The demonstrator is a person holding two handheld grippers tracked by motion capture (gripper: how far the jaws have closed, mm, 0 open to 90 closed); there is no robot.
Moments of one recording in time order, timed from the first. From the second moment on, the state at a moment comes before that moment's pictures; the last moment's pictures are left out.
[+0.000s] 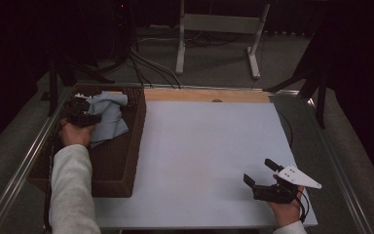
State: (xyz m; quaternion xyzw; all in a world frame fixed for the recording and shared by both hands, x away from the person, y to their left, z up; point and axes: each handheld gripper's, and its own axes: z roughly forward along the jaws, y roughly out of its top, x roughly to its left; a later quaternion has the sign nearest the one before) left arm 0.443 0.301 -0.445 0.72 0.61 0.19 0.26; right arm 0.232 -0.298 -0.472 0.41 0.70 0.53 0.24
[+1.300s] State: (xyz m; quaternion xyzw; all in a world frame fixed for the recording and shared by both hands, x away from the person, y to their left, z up) left arm 0.398 0.310 -0.397 0.70 0.59 0.20 0.35; right arm 0.230 -0.294 -0.471 0.41 0.71 0.53 0.24
